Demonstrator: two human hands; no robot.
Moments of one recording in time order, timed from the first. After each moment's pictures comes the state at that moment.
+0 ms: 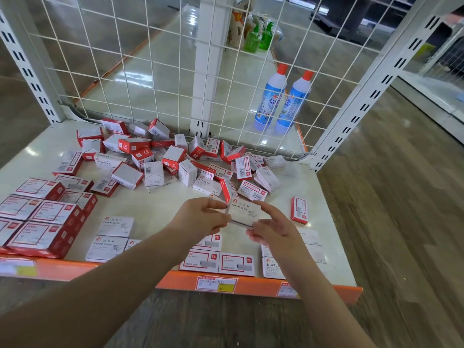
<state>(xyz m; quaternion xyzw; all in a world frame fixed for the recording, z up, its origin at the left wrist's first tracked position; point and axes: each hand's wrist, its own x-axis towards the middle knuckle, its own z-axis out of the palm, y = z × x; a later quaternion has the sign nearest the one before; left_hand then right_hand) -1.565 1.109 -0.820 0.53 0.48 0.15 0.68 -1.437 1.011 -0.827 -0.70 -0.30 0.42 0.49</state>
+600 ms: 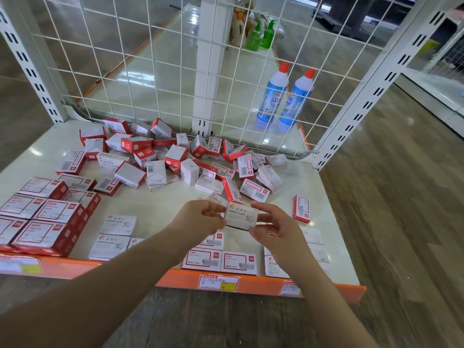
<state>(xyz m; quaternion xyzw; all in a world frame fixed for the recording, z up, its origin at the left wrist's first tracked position) -1.569 1.111 -0.828 0.59 0.48 0.11 0.64 -1.436 1.009 -0.823 -0.73 -0.40 0.36 0.41</state>
